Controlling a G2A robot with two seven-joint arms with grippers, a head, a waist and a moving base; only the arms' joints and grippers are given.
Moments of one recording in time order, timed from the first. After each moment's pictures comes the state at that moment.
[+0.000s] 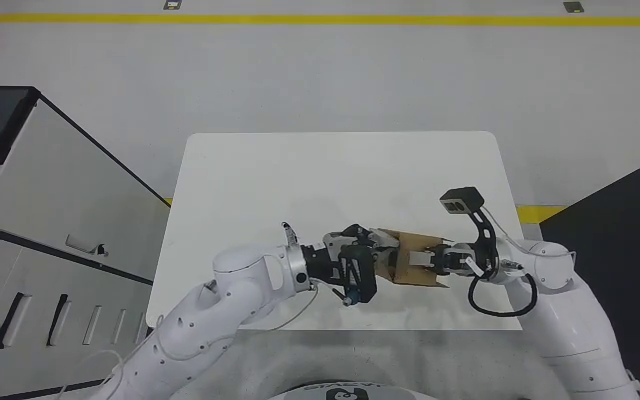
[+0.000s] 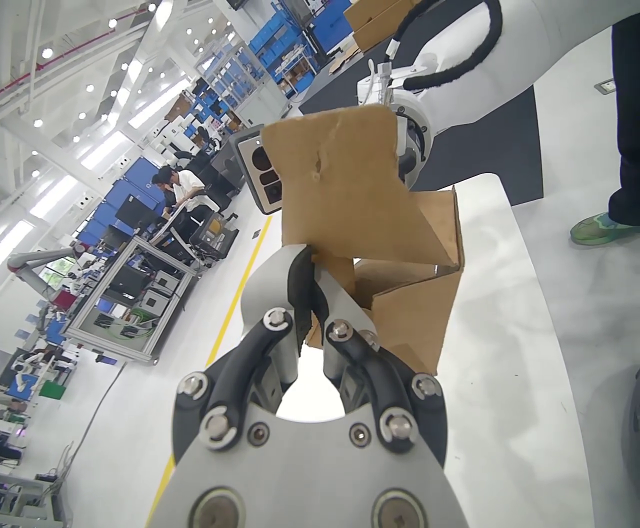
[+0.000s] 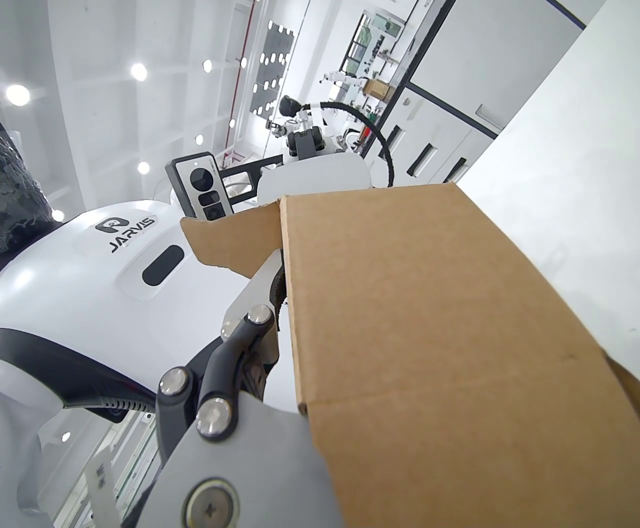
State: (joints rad) left arm 1.33 -1.12 -0.91 -2.07 1.80 -0.56 0.07; right arm -1.53 -0.97 1.43 -1.74 0.68 -0.46 1.36
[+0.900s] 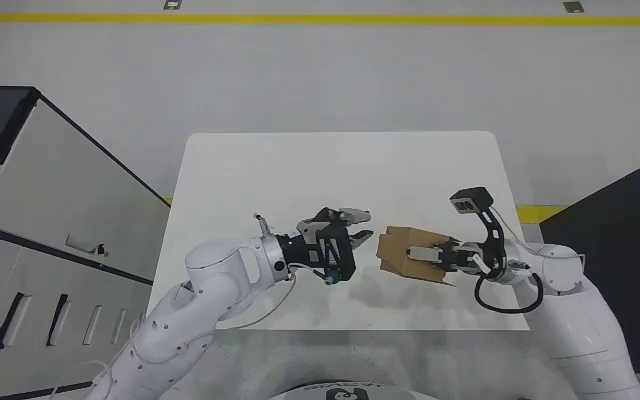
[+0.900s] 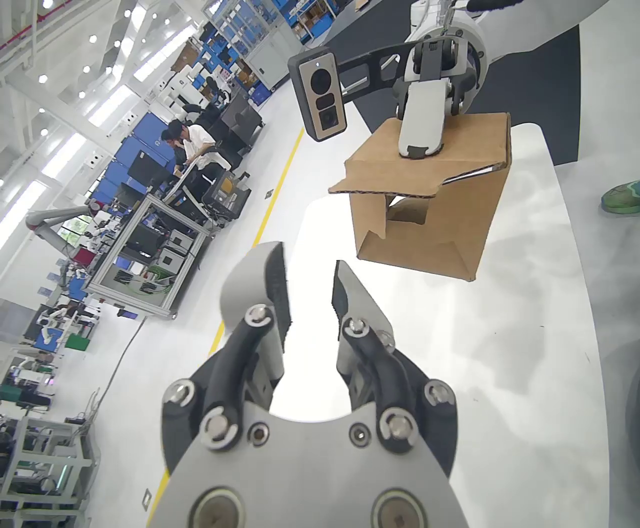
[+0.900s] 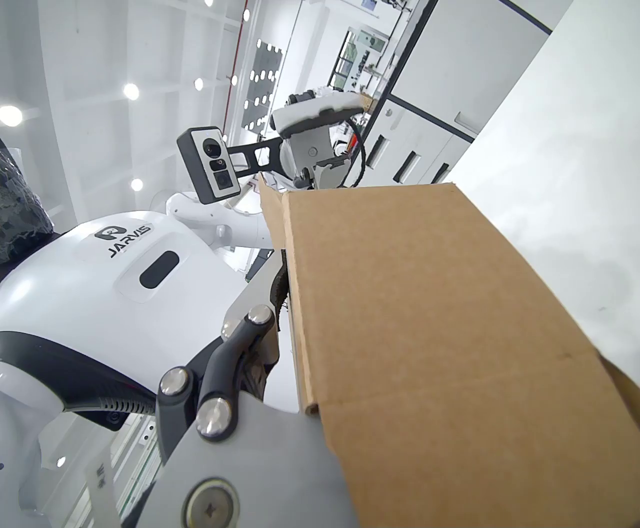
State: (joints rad) left arm 1.40 -1.09 -1.05 -2.13 1.77 -0.61 -0.06; right arm -1.55 -0.95 1.46 -1.72 0.67 -0.48 1.32
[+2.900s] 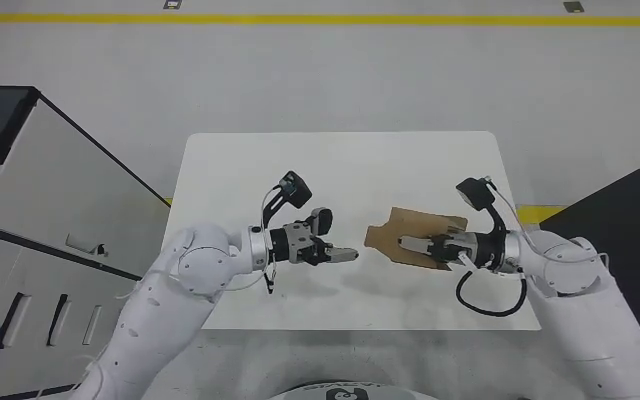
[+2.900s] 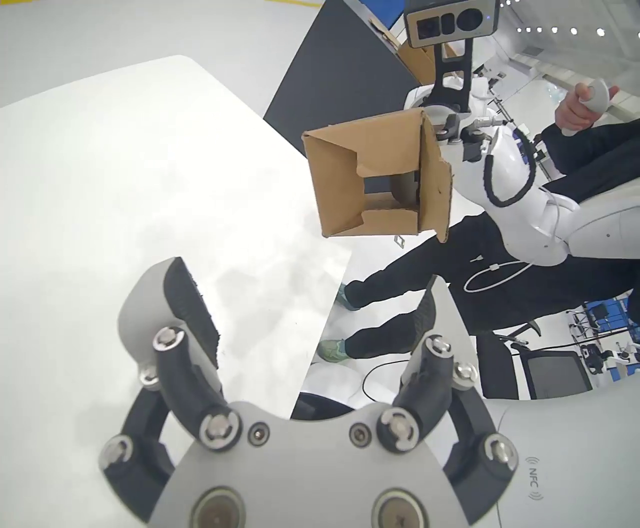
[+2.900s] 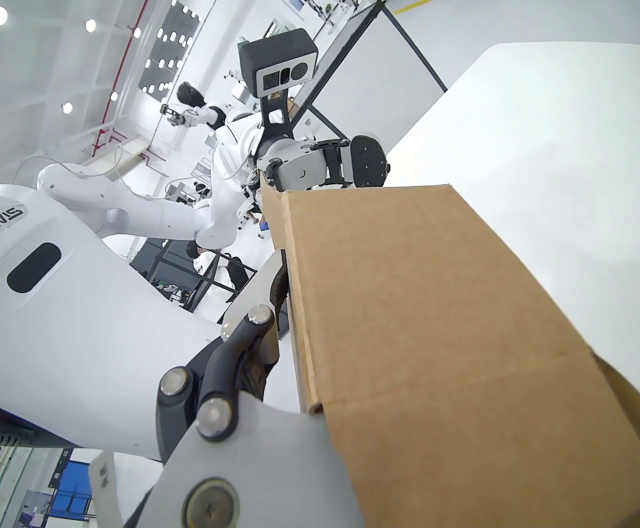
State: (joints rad) left arm 1.36 -1.08 -1.12 -1.94 0.32 -0.40 -0.80; right arm -1.56 -0.93 1.50 -1.84 0.30 -0.56 1.13
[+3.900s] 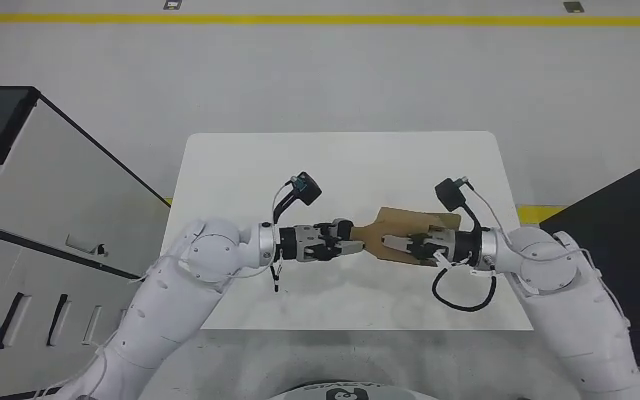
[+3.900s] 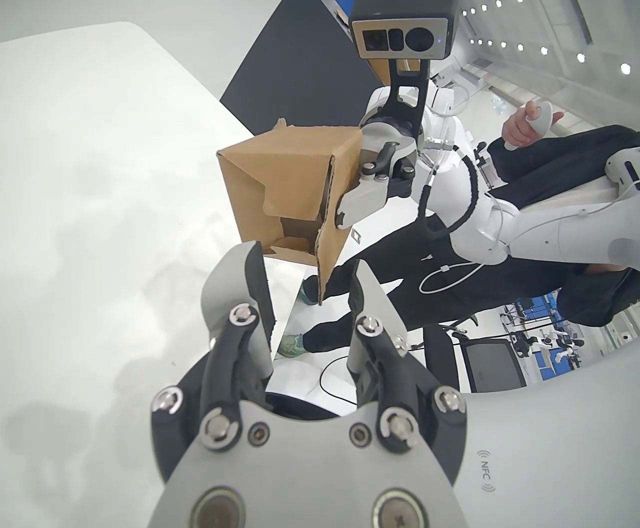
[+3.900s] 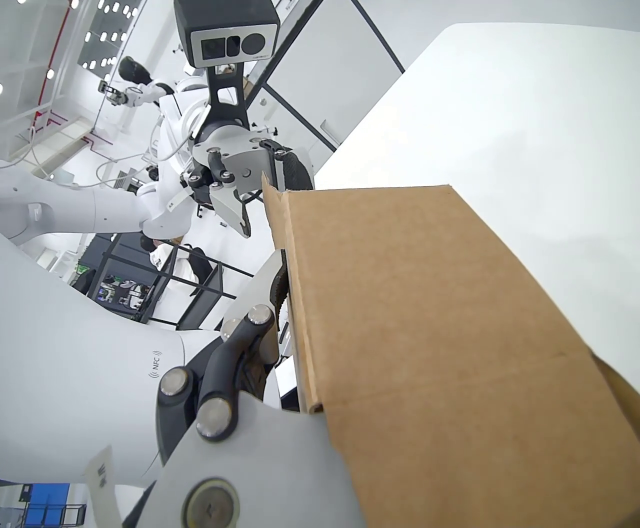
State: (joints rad) left arm 1.27 -1.08 -1.05 -1.84 0.16 -0.39 -0.87; right arm -1.51 -0.93 1.42 -1.85 0.08 -0.53 1.04
